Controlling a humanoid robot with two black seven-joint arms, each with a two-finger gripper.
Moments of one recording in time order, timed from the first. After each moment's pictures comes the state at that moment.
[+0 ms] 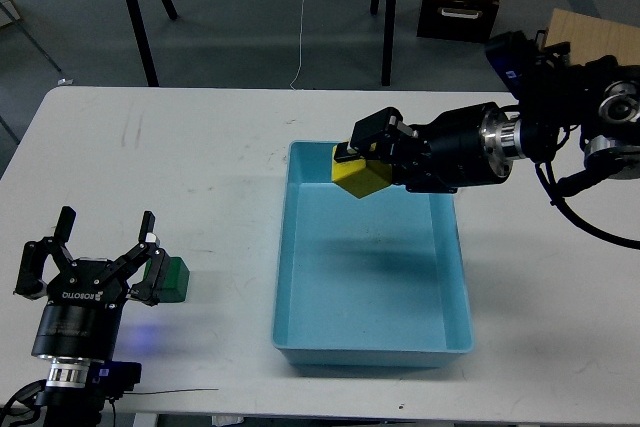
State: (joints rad) left arm 0.40 -0.04 -1.40 -1.68 -0.14 -0.49 -0.01; right arm 1.65 -0.43 -0.55 1.54 -0.46 0.14 -0.20
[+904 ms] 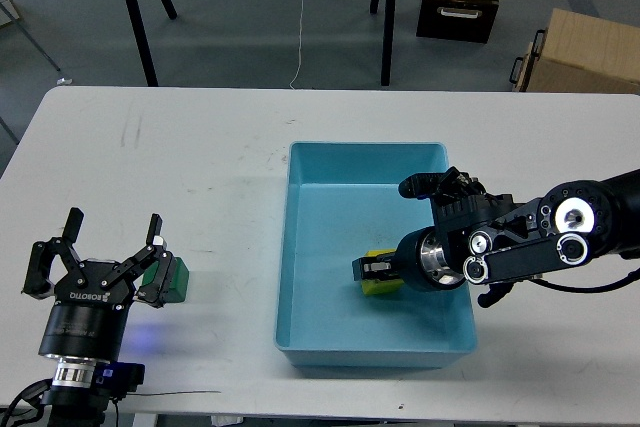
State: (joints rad) left arm 0.39 -0.04 -1.39 -1.66 -0.12 -0.49 -0.01; right arm 1.52 -0.22 -0.68 1.48 -0.45 -0.07 -0.24
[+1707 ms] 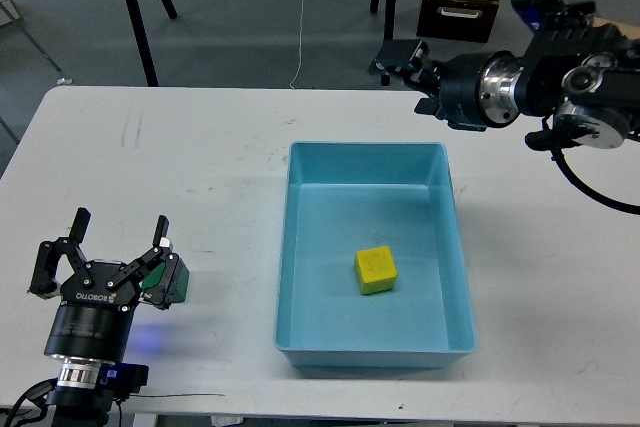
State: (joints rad) left arm 0.39 -0.04 -1.38 -1.66 -0.10 -0.49 -0.01; right arm 1.54 -0.66 -0.15 1.45 -0.09 -0.08 -0.19
